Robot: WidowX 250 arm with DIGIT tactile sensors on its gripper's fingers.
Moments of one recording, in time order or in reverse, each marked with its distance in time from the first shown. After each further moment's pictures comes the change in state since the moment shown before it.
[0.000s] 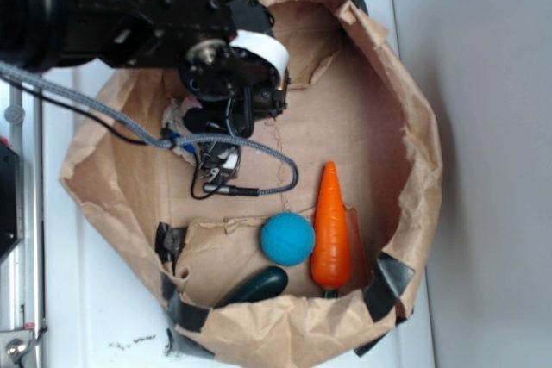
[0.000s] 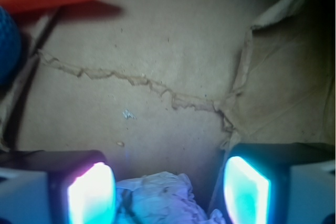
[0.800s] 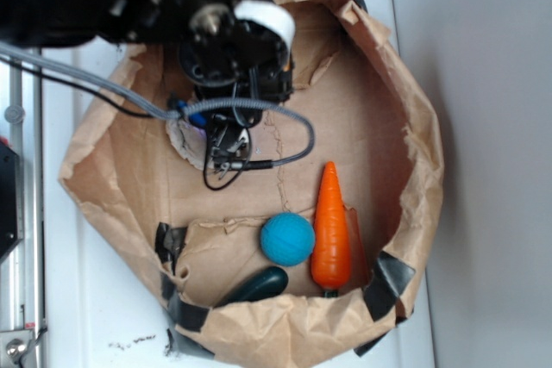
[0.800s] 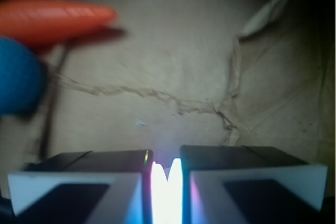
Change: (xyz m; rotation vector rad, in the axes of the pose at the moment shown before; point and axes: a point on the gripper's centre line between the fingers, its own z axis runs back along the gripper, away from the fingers) arm 0.010 -0.008 0.028 -0.074 -0.031 0.100
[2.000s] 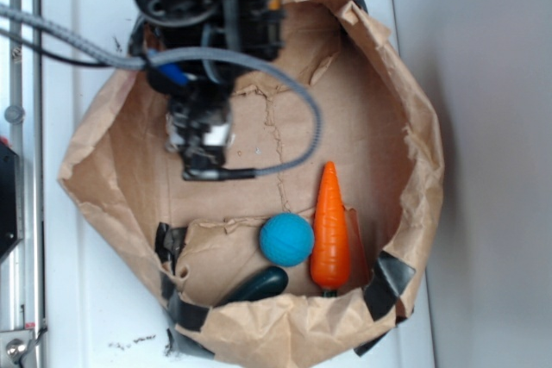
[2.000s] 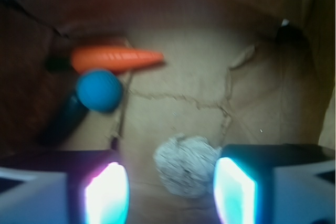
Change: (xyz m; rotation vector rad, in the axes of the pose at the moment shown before) arm -0.013 -0.001 0.050 -0.062 0.019 -0.022
